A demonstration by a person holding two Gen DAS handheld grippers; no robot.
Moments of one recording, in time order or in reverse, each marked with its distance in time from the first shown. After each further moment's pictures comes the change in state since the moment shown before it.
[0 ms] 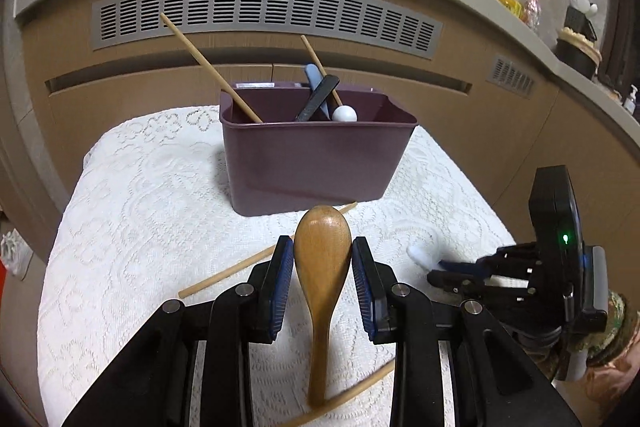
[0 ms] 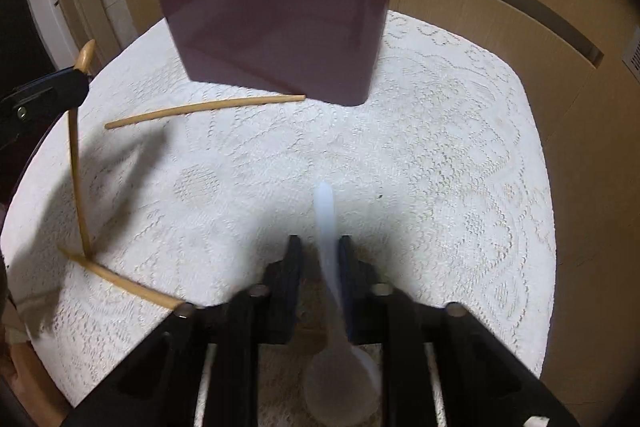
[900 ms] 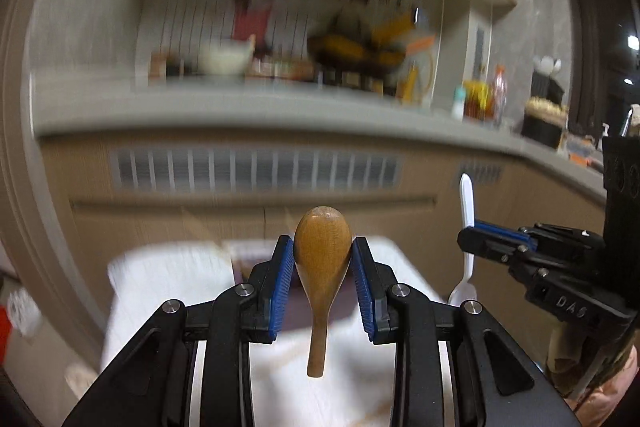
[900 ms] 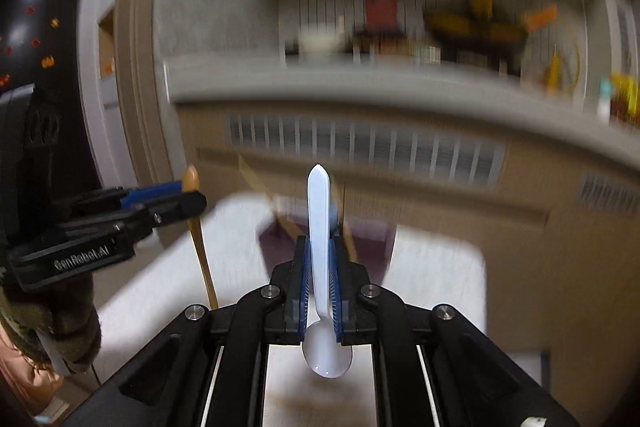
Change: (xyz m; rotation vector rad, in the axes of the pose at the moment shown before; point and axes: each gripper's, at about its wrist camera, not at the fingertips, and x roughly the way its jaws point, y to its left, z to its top) left arm -0.131 -0.029 0.094 0.070 -0.358 -0.014; right arm -0.224 0.020 0.087 -0.014 -0.643 0.036
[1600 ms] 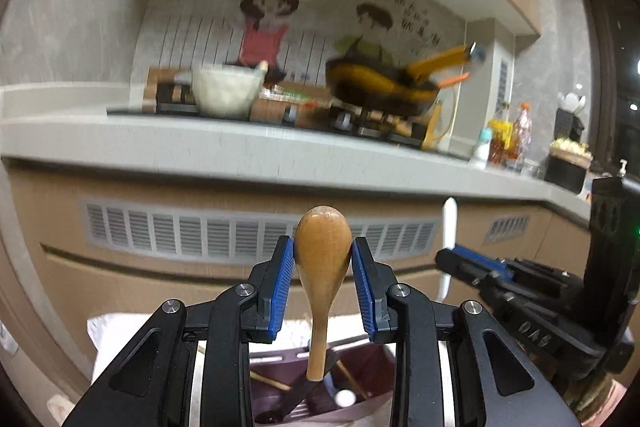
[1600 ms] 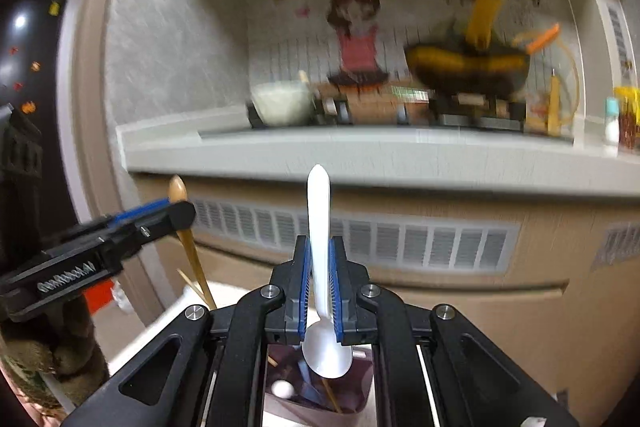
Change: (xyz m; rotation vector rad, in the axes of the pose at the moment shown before) left arm 0.125 0.049 0.041 -0.059 -0.052 0.004; right arm 0.135 -0.052 0.023 0.082 -0.034 -0.050
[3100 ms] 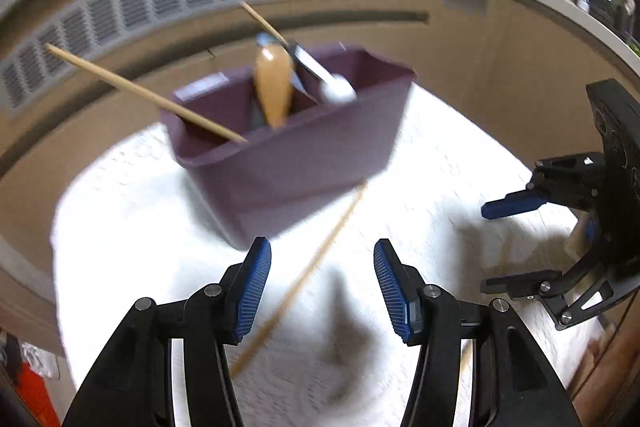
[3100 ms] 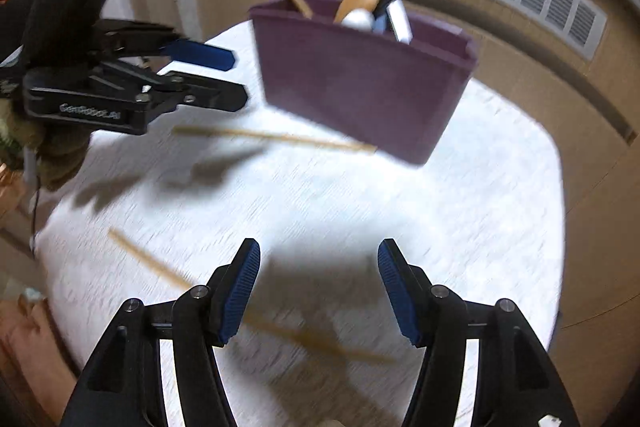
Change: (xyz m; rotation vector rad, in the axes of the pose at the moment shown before) left arm 0.020 0.001 -0.190 0.289 0.599 -0.163; right arm -0.009 0.041 -0.211 -0.212 0.614 0.169
